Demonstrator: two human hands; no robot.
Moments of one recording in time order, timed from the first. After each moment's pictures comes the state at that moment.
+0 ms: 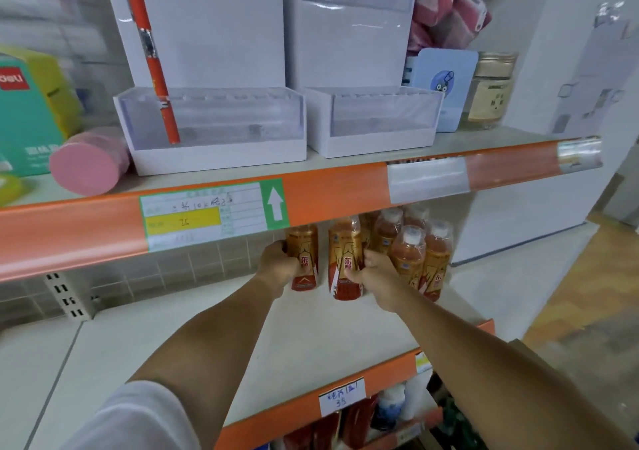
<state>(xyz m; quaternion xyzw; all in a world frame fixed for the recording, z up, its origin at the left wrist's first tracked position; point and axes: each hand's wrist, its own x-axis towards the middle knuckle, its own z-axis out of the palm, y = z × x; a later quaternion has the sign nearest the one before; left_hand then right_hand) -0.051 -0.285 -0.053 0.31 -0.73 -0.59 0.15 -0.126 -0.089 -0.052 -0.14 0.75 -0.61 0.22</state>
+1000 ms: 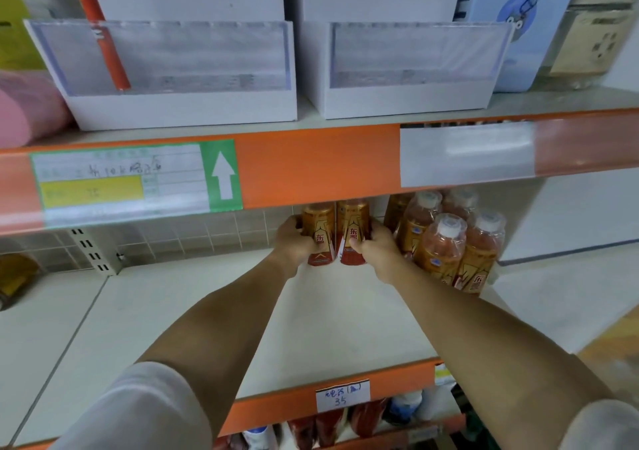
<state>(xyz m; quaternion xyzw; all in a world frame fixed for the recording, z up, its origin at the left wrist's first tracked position) -0.079 -0.297 -0.087 0.32 -0.72 -0.58 0.20 -0.186 -0.153 -0.092 -0.17 0.78 -0.57 0.19</state>
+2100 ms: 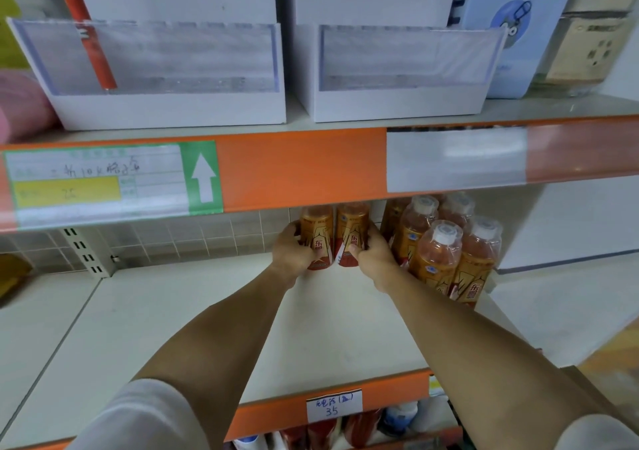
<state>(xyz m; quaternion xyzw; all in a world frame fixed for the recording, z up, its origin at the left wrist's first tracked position) -0.081 -0.288 -0.101 0.32 -0.73 -0.56 0.24 -0.194 -0.152 -0.108 -0.20 0.79 -0.55 0.18</state>
